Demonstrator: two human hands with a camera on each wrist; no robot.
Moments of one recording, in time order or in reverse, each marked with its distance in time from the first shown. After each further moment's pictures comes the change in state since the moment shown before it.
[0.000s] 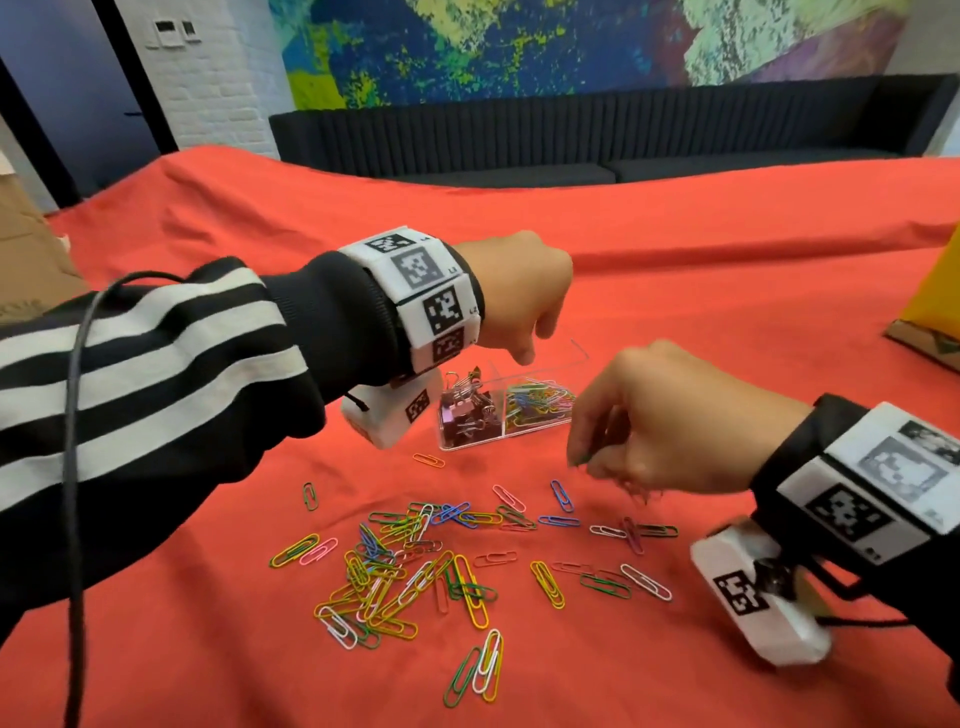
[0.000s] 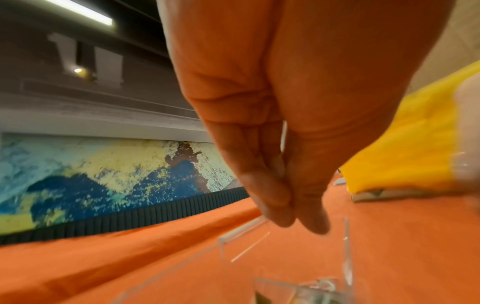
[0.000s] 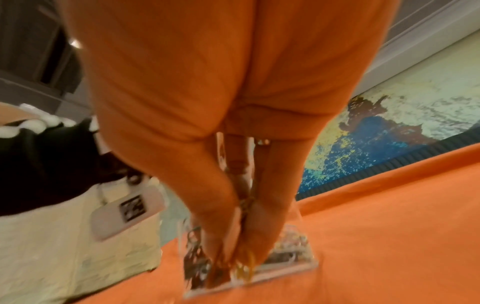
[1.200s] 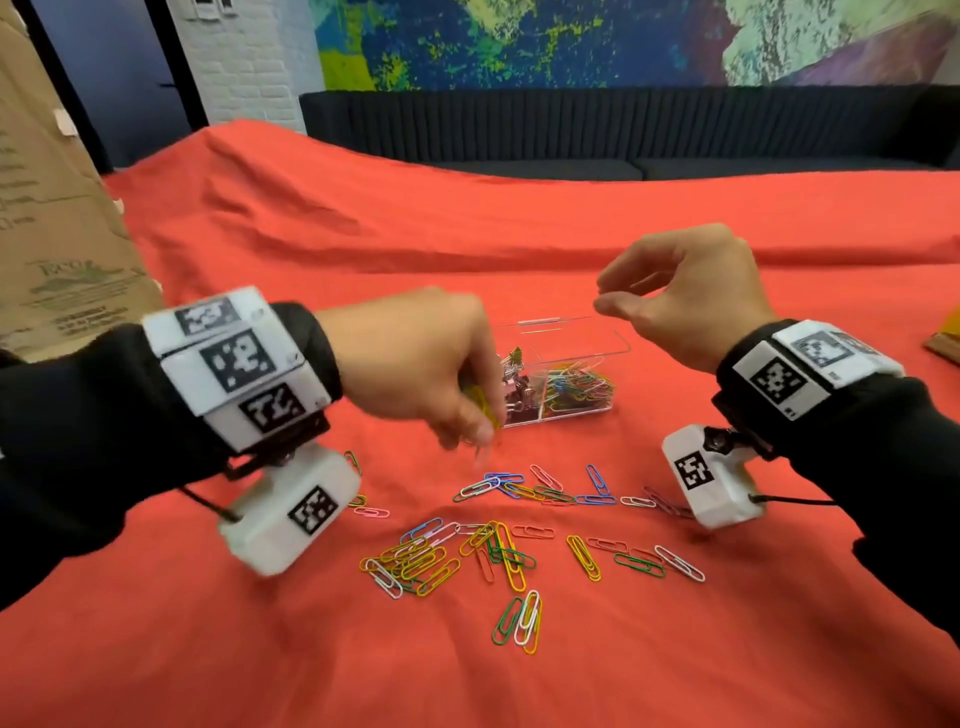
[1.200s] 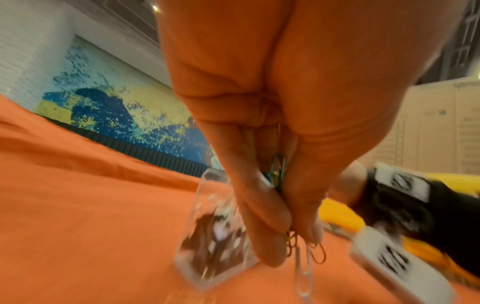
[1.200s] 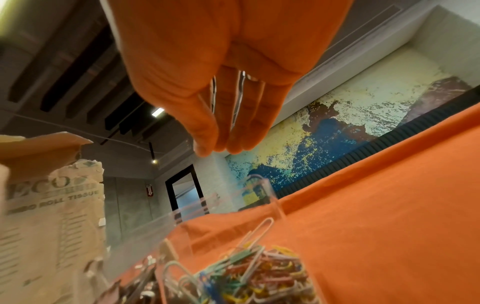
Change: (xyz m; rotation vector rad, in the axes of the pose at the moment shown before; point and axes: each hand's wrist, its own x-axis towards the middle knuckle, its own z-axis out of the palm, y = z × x) left_hand -0.118 -0.024 0.026 -0.508 -0.143 -0.004; right_hand 0.067 0.028 -0.007 0.263 0.678 0.061
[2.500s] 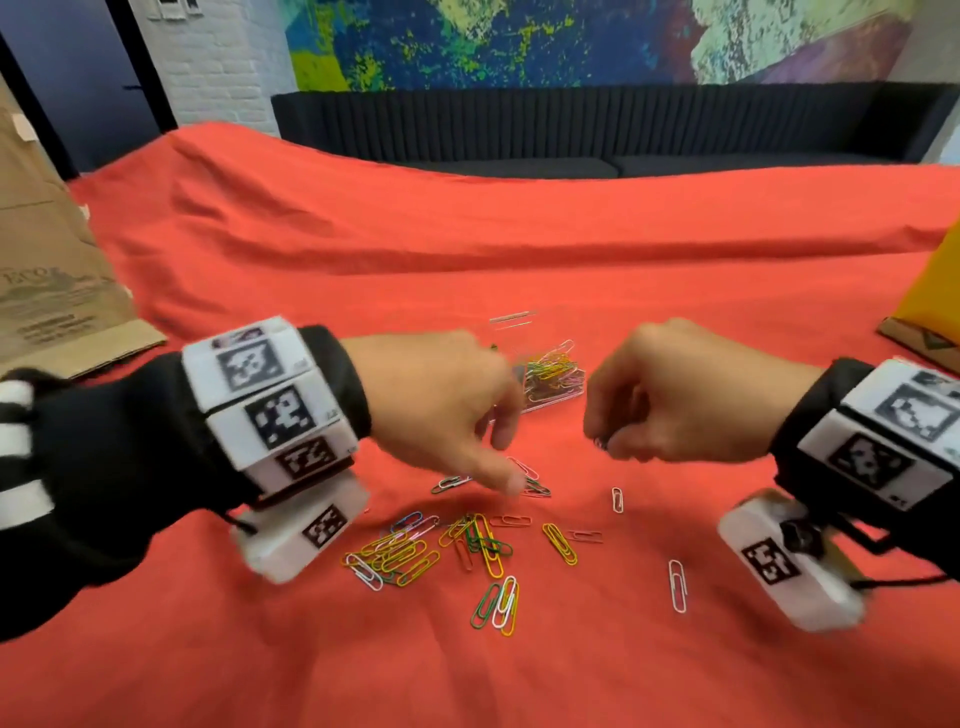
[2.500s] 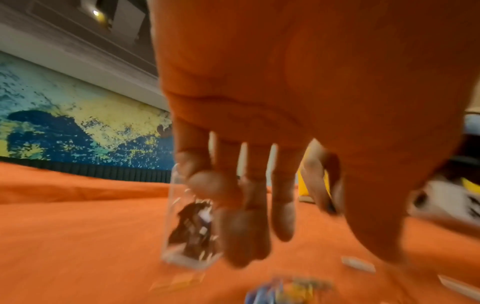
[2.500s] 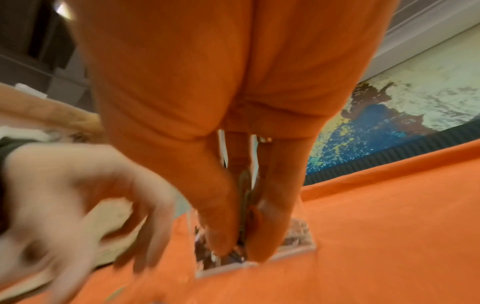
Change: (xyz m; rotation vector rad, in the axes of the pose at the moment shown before) left_hand 0.008 0.027 0.023 0.399 -0.027 0.119; right_hand -0.062 -0.042 -0.040 -0.311 -0.749 -0.048
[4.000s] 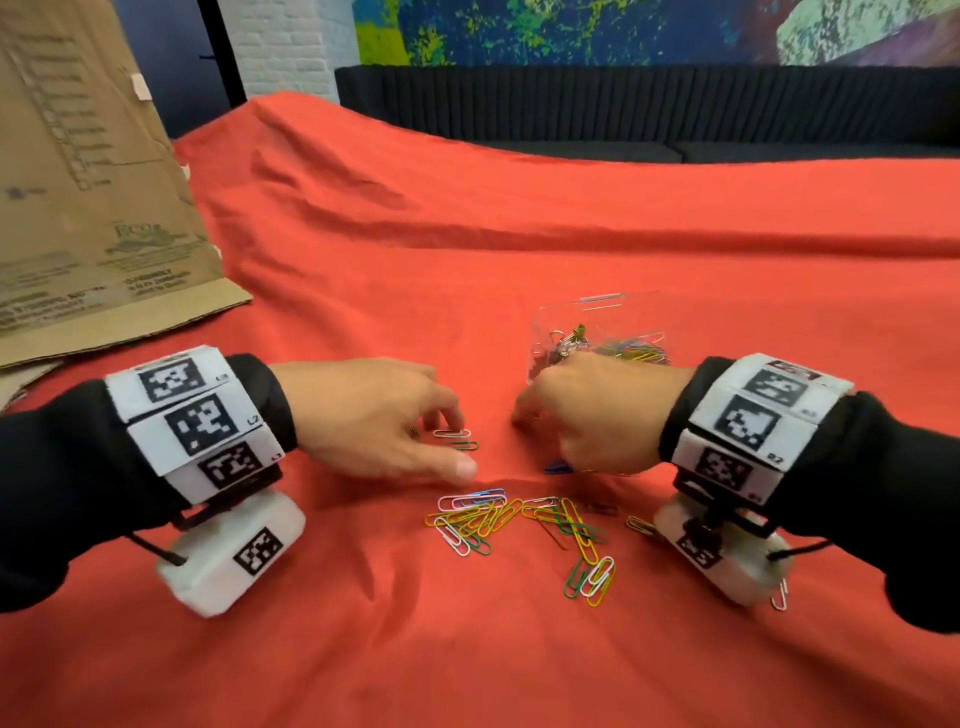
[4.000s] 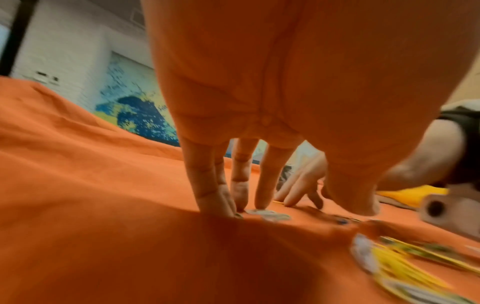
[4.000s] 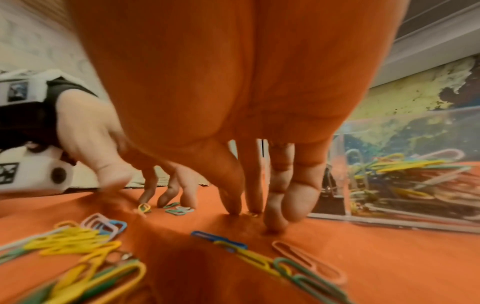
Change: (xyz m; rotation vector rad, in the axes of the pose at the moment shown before) left_hand -0.076 -0.064 0.056 -0.174 -0.083 -0.197; right_hand 0.078 -0.069 0.055 -0.345 -0.182 -0.230
